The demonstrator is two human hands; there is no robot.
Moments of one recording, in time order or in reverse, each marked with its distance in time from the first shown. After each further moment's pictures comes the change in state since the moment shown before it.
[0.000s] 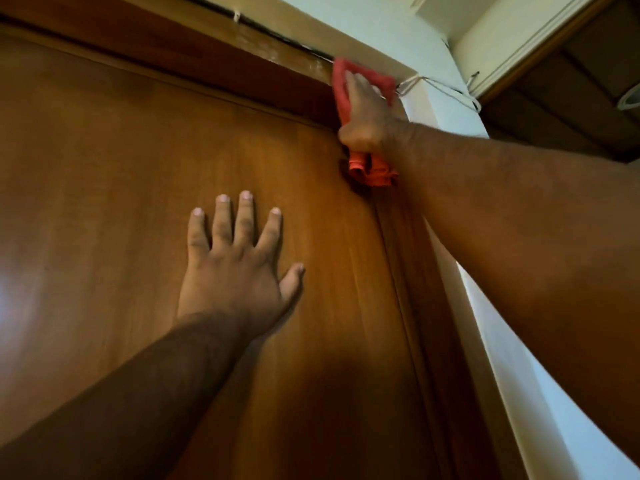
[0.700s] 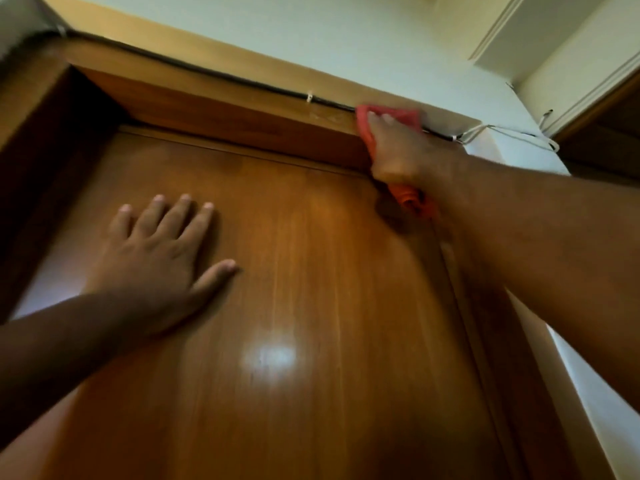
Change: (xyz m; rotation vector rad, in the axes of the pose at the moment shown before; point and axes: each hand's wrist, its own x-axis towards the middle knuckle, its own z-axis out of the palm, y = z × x) left_hand 0.004 -0.161 -0.046 0.100 0.044 -0.112; right_hand 0.046 -0.036 0.000 -0.165 -0.035 -0.075
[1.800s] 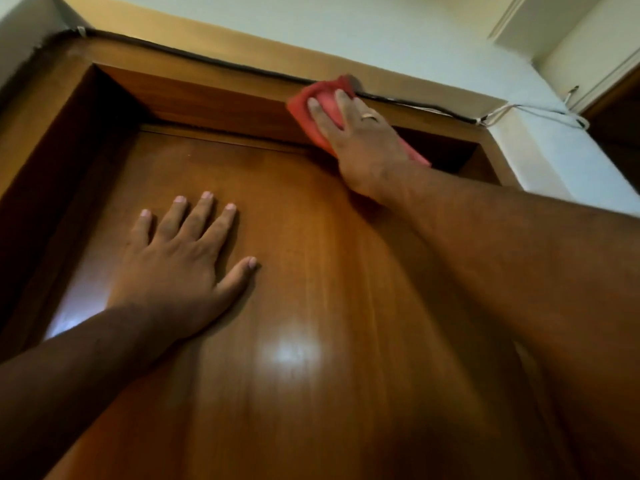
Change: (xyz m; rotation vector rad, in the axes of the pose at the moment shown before) left_hand -0.003 -0.013 0.015 -0.026 0.052 -0.024; right_hand -0.009 -0.065 0.045 -0.242 0.227 -0.236
